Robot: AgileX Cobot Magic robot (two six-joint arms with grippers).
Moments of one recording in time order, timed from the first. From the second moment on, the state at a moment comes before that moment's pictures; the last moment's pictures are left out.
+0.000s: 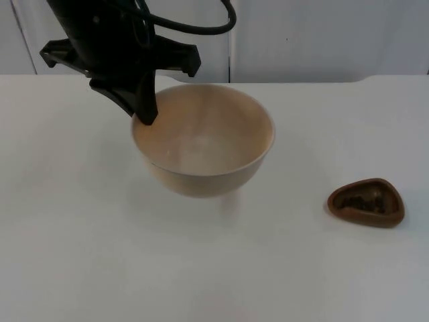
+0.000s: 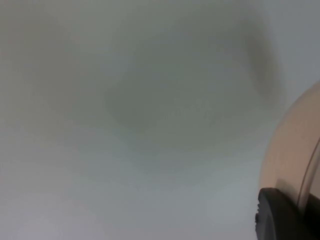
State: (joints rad) right arm 0.05 0.05 -0.61 0.01 1.06 0.01; left arm -0.40 1.83 -1.39 -0.16 0.95 0.02
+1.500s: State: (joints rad) right arm 0.20 1.41 -1.14 0.05 0.98 0.07; left arm -0.40 1.83 -1.39 -0.16 0.95 0.02
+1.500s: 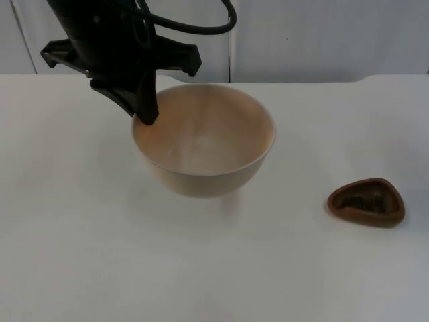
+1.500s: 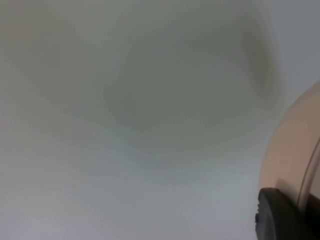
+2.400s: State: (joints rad) right arm 0.24 1.87 -1.19 0.00 0.80 0.14; left arm -0.40 1.83 -1.39 -0.16 0.95 0.03
